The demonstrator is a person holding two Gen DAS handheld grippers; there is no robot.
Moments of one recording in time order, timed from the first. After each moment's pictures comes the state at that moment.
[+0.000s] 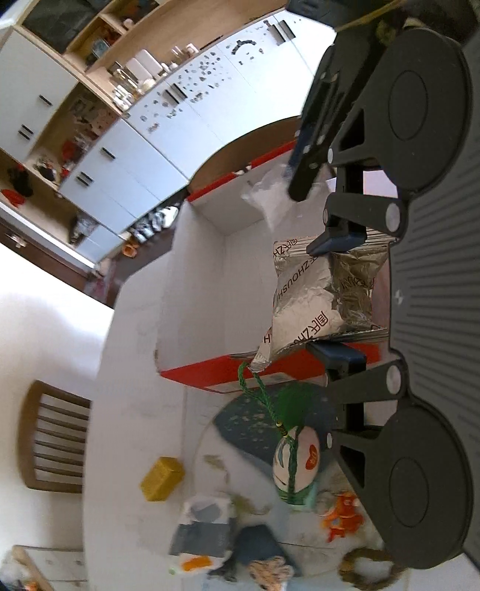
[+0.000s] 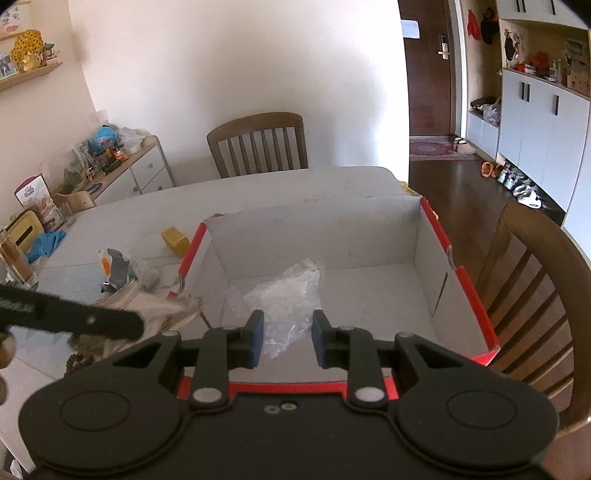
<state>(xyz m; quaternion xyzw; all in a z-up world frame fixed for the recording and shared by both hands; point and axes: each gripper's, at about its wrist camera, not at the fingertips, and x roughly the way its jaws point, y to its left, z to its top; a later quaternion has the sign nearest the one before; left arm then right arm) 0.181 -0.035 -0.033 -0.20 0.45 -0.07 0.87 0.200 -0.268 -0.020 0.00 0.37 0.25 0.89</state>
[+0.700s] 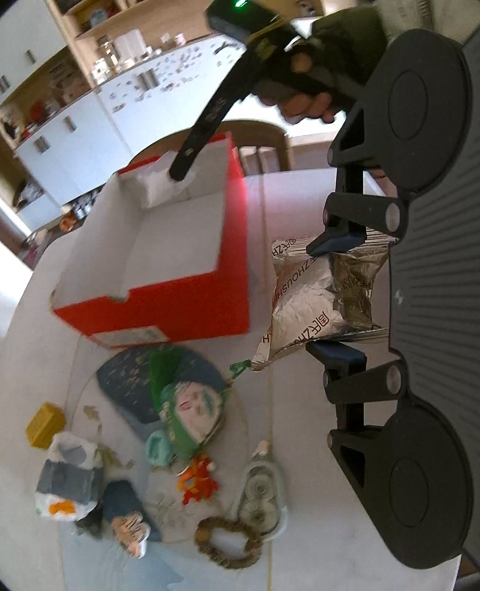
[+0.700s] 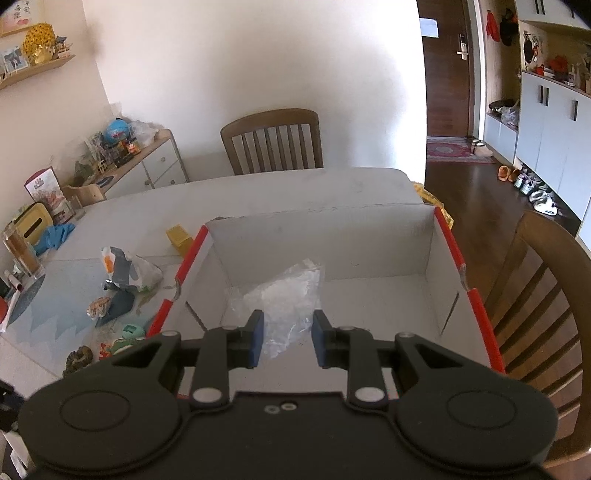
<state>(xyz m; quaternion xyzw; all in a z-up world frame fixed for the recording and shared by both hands) 0.121 -0.001 -0.053 -0.27 0.56 -0.09 0.78 0.224 -0.271 -0.022 0.00 0.37 0.28 0.88</state>
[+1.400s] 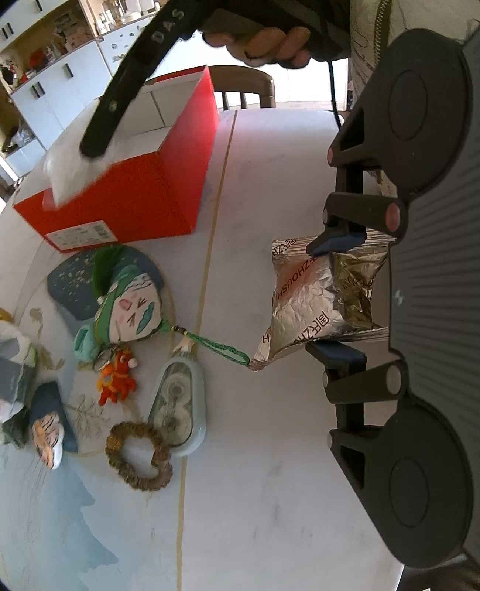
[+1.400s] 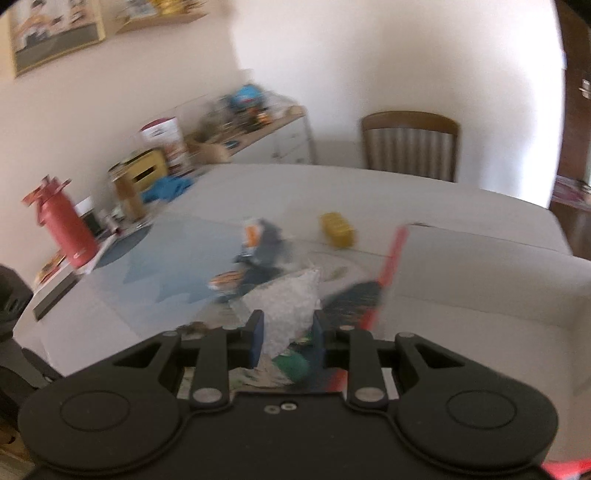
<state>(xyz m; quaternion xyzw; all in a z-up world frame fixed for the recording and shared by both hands) 0.075 0.042 -0.101 -0.27 0.60 -0.01 0.76 0.179 -0.147 -0.014 -0.07 0.35 0.47 0.81</state>
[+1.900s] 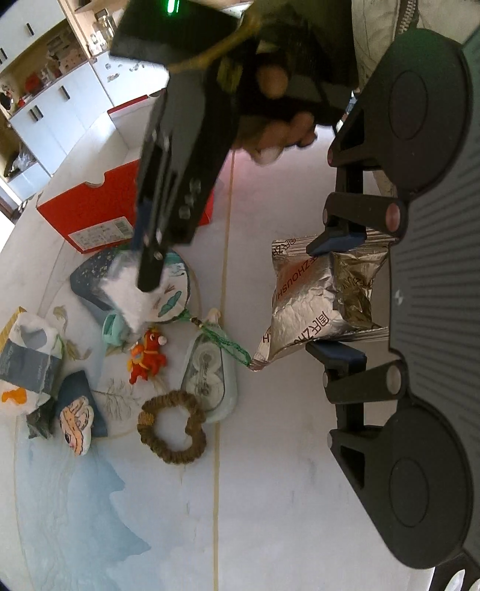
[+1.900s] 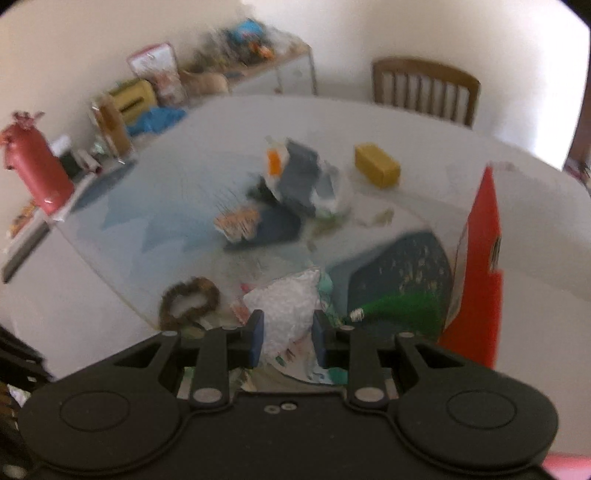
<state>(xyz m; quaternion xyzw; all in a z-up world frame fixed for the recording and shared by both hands) 0.068 0.084 -0.097 -0.26 0.58 -0.05 0.77 0.158 -0.065 -0.076 -0.13 0.42 0.42 0.79</state>
